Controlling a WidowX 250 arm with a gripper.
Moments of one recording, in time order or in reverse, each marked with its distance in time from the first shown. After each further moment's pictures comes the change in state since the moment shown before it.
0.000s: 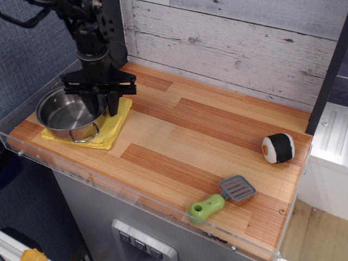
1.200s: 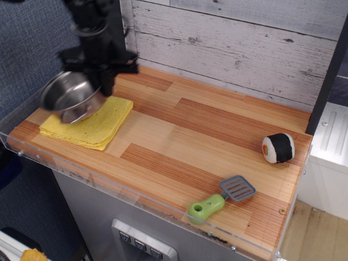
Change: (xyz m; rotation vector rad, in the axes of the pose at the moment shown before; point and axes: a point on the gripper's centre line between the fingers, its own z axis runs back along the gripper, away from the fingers) arm 0.002 -0.012 0.048 -0.012 -0.062 -0.047
